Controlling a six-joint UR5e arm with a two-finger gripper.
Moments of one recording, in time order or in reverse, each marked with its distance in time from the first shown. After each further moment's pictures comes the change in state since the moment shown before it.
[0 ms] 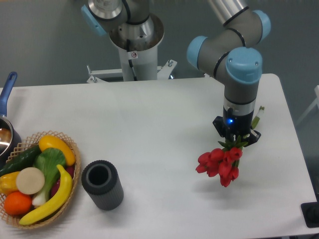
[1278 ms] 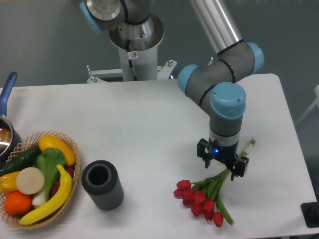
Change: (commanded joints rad) arm -0.065 -0.100 0.052 0.077 -0.003 -0.132
